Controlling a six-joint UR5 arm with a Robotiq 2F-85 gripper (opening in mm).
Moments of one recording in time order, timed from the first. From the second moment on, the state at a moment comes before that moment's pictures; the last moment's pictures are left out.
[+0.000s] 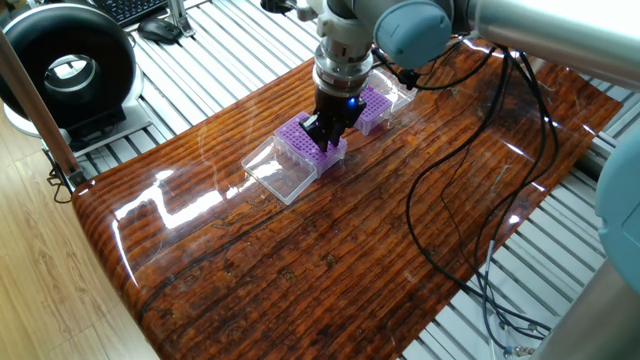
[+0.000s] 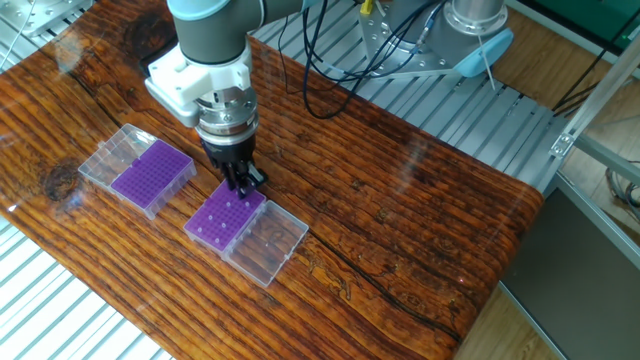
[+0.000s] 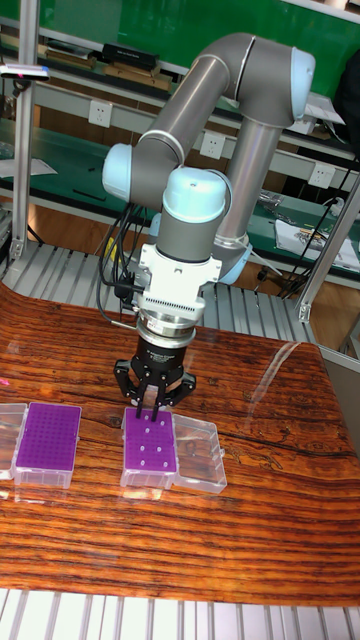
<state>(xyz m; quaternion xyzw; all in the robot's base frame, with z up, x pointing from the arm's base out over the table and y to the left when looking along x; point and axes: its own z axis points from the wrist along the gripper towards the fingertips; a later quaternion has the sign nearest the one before) 0.554 -0.007 0.044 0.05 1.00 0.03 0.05</state>
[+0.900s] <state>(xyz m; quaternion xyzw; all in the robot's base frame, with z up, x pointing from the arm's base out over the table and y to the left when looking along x) 0.557 -0.007 0.044 0.05 1.00 0.03 0.05</state>
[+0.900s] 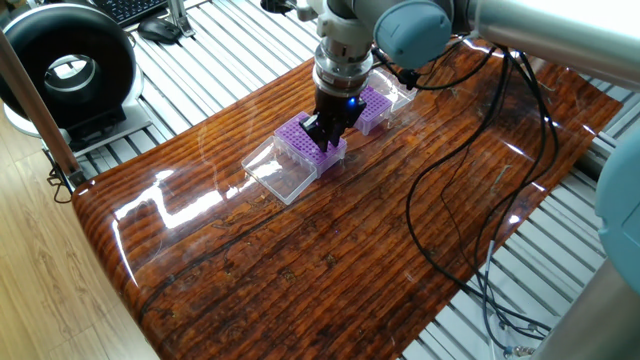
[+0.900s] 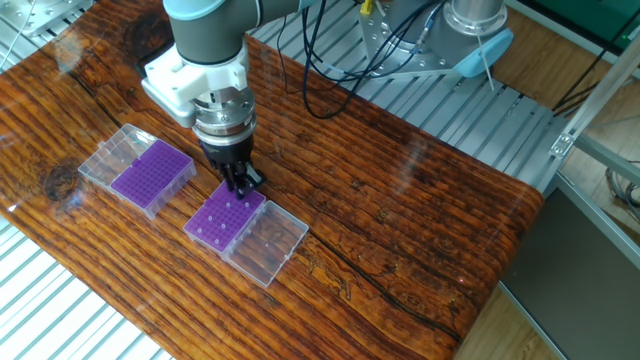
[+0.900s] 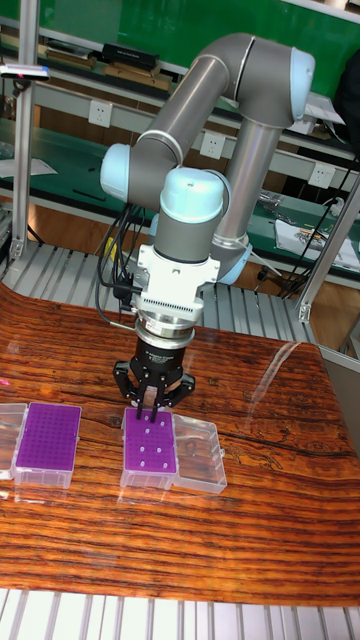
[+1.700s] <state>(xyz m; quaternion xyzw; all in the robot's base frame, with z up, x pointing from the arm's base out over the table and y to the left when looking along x) 0.560 -0.006 0.044 0.05 1.00 0.03 0.05</state>
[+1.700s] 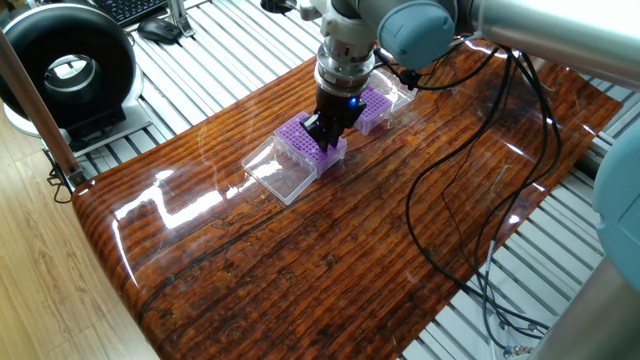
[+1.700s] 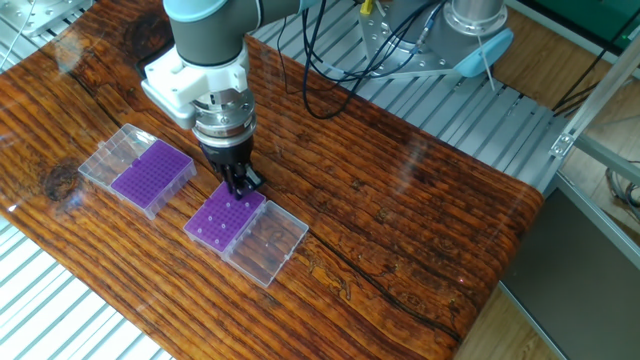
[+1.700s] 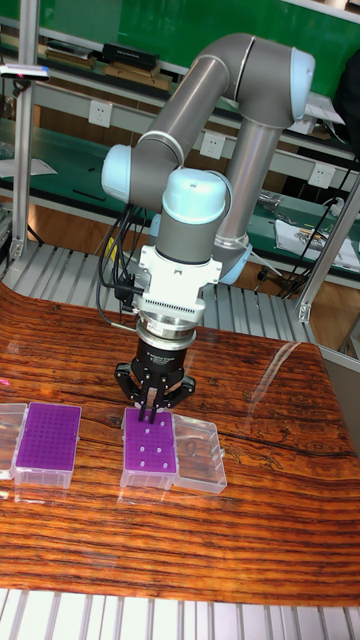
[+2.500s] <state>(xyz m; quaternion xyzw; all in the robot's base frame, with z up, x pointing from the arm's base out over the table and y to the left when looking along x) 0.561 -0.007 0.044 0.05 1.00 0.03 0.05</state>
